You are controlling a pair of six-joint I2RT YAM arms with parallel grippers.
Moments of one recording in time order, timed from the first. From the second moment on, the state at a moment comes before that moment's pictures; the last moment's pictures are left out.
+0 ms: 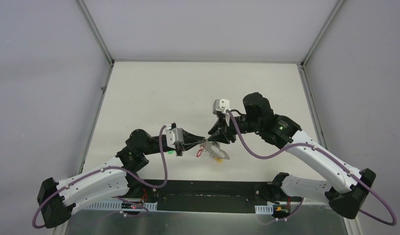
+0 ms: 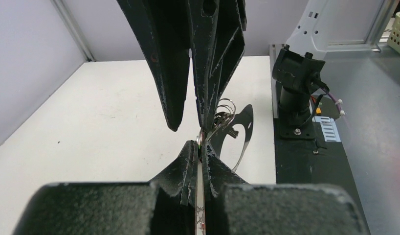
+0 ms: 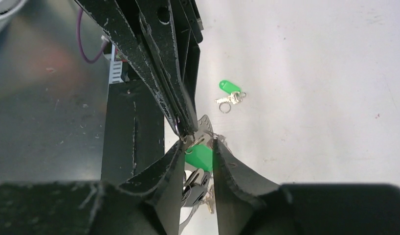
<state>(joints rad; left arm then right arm) -0.92 0.71 0.45 0.50 0.48 0.03 0.85 1.07 1.11 -0.53 -0.65 -0.24</state>
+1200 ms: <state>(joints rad) -0.92 0.68 0.42 0.57 0.43 -0.01 0.83 1.09 1.05 -0.34 -0.80 -0.19</state>
